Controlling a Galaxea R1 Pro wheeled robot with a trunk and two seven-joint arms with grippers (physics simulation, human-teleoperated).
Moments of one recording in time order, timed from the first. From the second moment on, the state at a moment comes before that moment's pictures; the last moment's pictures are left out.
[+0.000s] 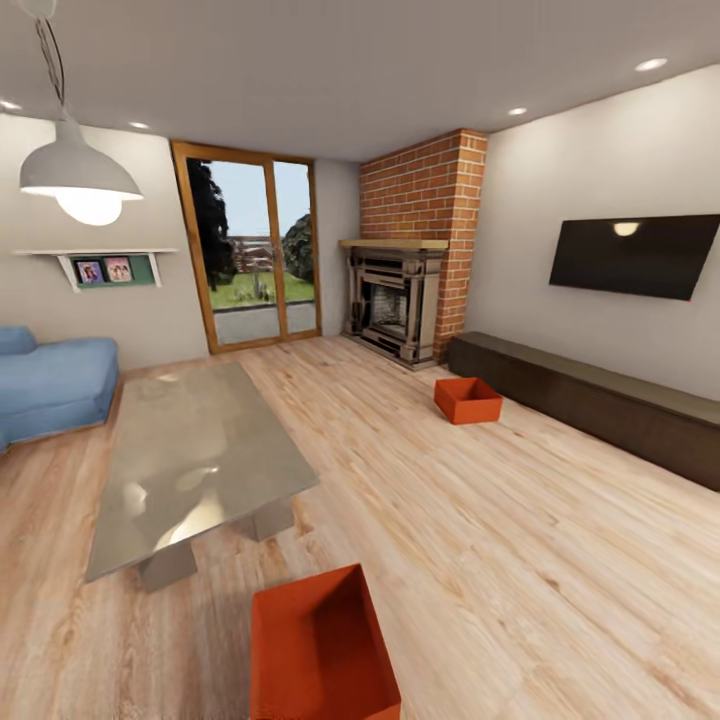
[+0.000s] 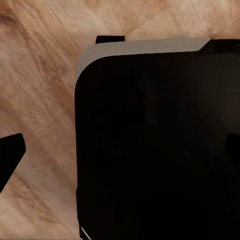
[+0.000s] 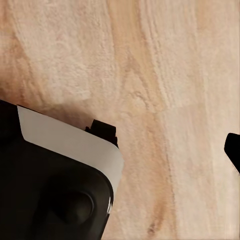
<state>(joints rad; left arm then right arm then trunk) 0.00 0.00 0.01 -0.10 0.01 0.00 0.02 -0.18 -0.01 0.50 0.03 -0.13 -0.15 -0.02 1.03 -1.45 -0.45</state>
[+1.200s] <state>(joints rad) 0.00 0.00 0.01 -0.10 0.01 0.00 0.02 -0.18 -0.01 0.51 0.03 -0.13 -0.15 -0.02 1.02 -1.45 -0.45</state>
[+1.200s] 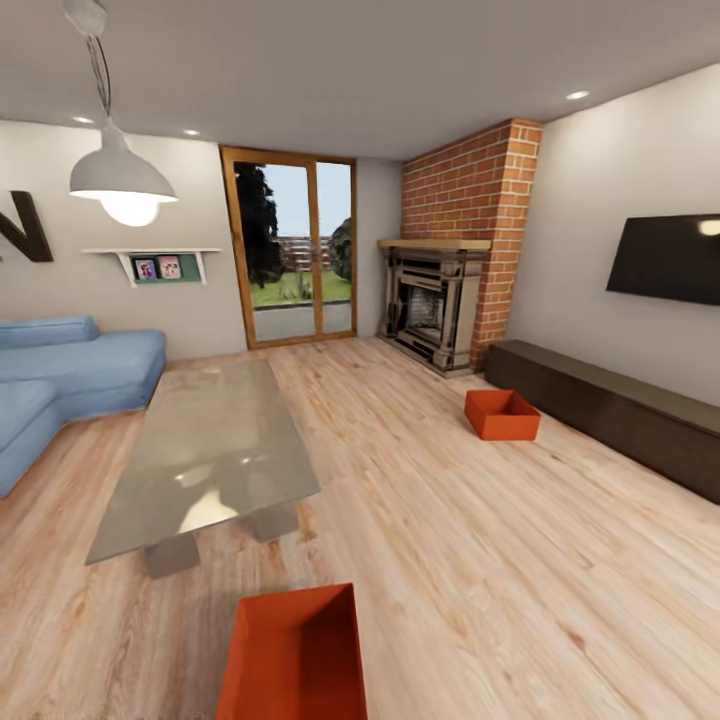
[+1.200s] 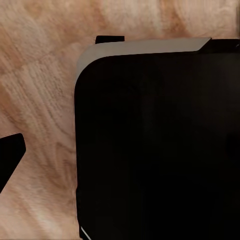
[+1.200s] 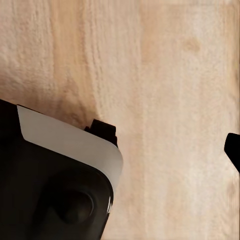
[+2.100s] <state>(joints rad) 0.00 0.00 0.01 -0.10 0.01 0.00 0.02 -0.18 -0.01 0.51 0.03 -0.13 -0.15 -0.02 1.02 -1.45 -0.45</state>
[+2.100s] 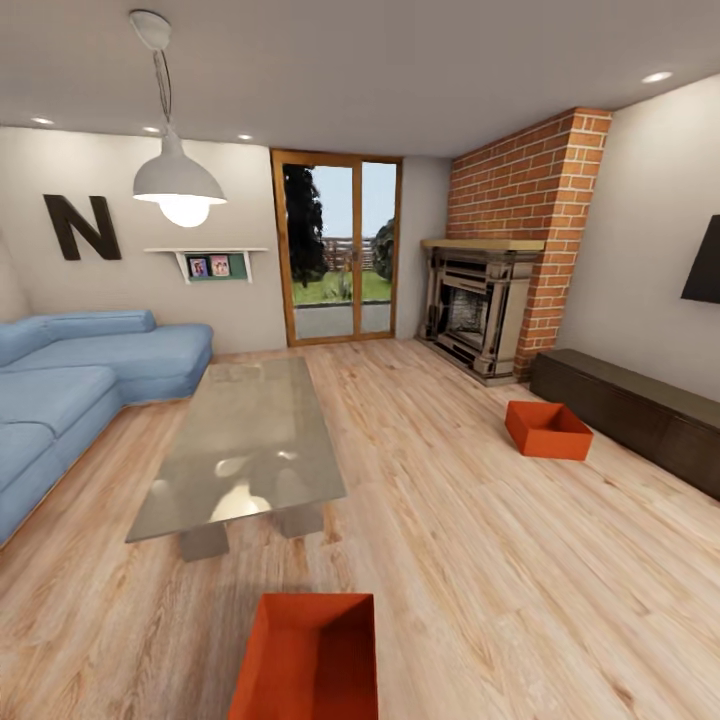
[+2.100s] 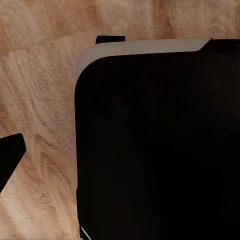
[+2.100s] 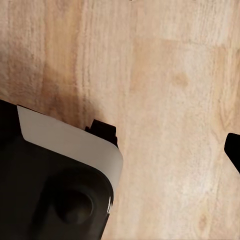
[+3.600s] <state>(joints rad) 0.00 0.00 0.01 -0.10 0.01 0.00 0.02 -0.18 -0.01 0.51 0.03 -0.13 -0.15 -0.02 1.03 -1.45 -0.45</state>
